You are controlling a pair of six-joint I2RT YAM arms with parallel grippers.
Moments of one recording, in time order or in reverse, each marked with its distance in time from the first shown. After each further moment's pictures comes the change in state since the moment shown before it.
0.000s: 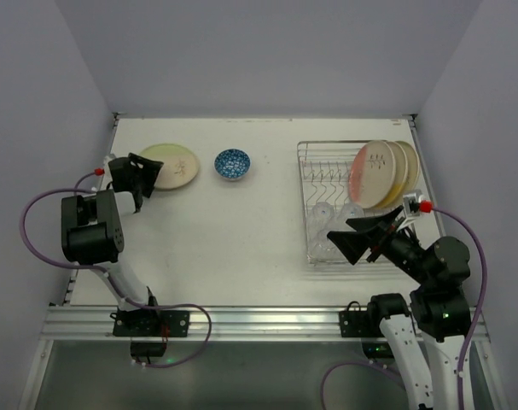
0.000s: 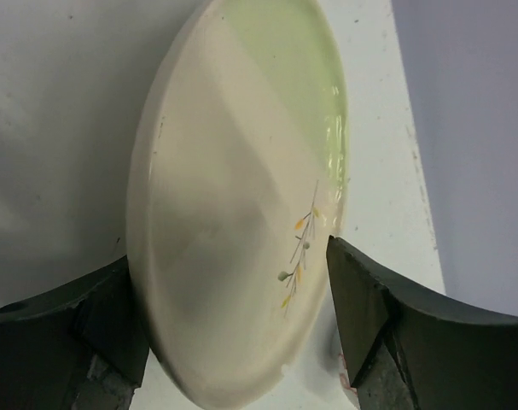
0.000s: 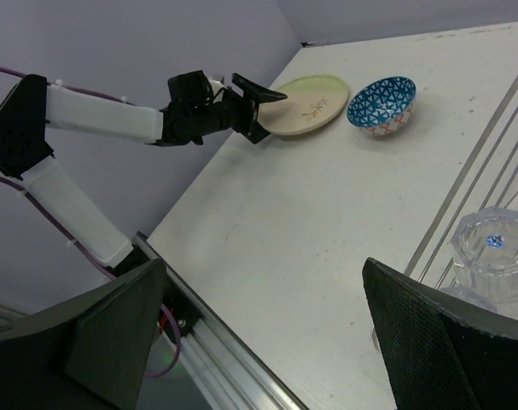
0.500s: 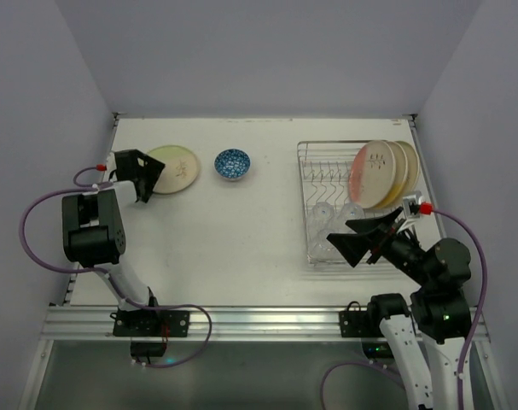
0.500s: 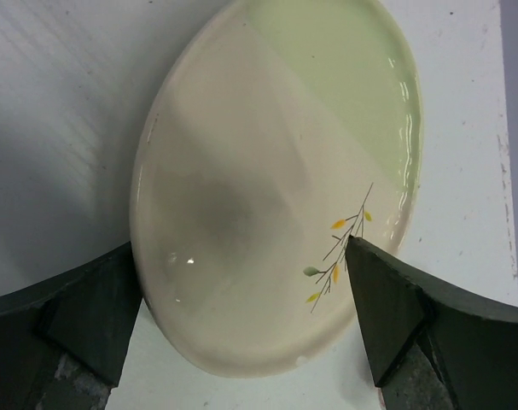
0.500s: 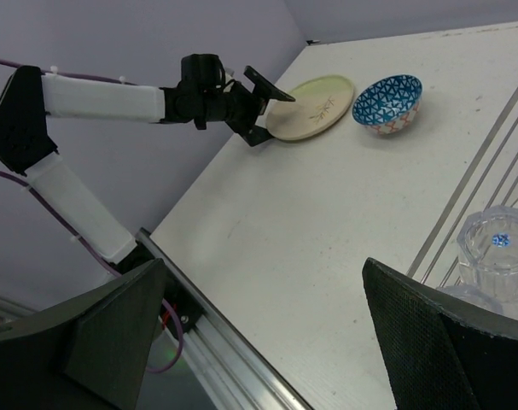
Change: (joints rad) left arm -0.054 -0.012 0.127 -0.351 -0.158 0.061; right arm 0.000 -0.012 0.000 -0.004 -0.018 0.002
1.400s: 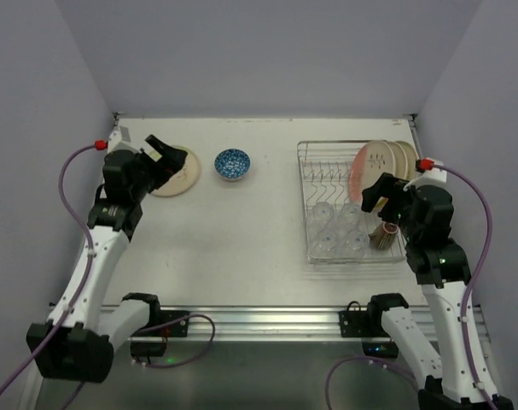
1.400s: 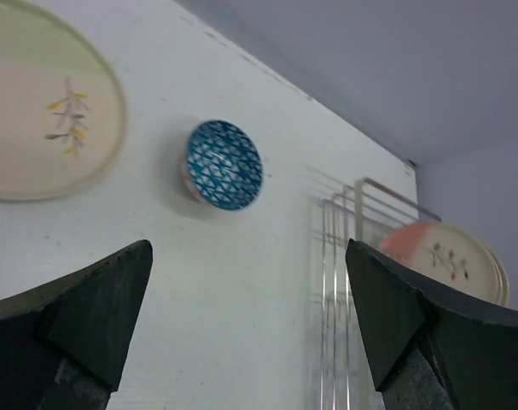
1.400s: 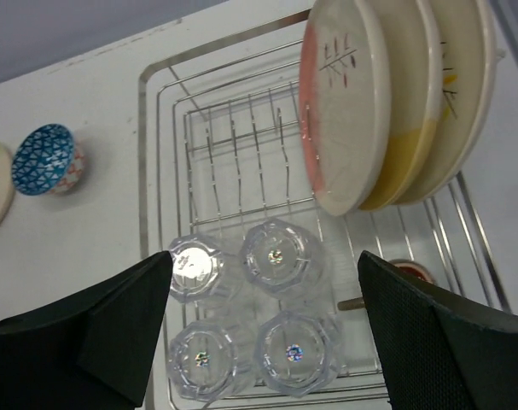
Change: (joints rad) left arm -0.215 -0.747 -0.032 -0.353 0.061 0.169; right arm 0.000 0.365 0.163 -0.180 0.768 -0.224
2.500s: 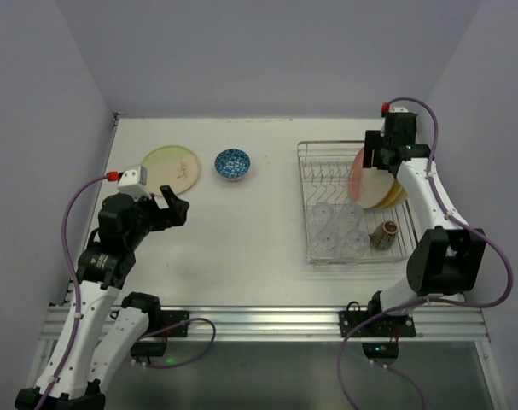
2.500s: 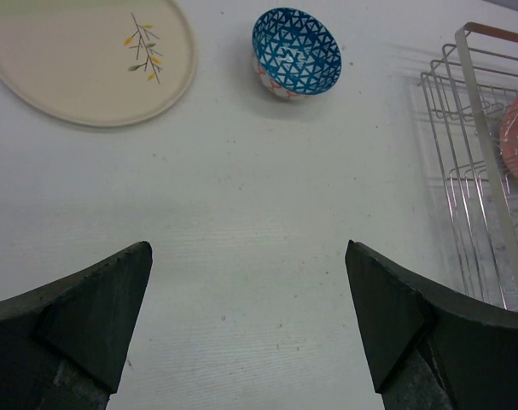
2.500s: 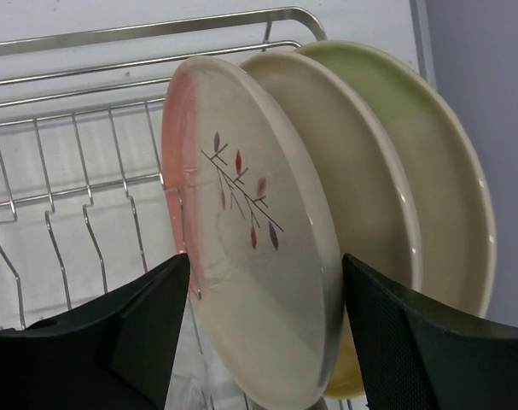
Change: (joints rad) left arm -0.156 -0.424 -0.160 -0.318 -0.017 0.405; right arm -0.085 0.874 0.429 0.066 0.192 -0.329
